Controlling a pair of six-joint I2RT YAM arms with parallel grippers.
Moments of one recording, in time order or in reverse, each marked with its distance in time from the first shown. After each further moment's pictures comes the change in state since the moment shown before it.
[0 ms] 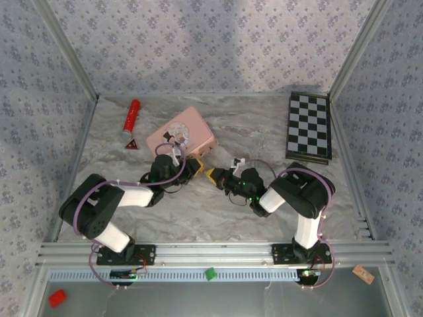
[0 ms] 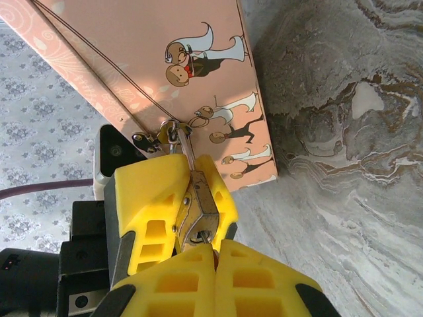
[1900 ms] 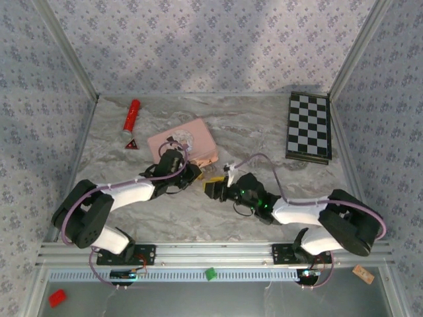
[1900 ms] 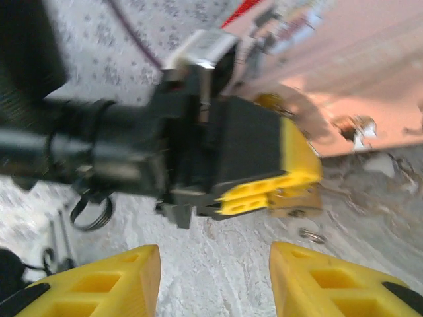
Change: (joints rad) left arm -0.042 -0.084 0.164 -0.600 -0.092 0.047; right arm 0.207 -0.479 -0.009 -0.601 0.220 -0.953
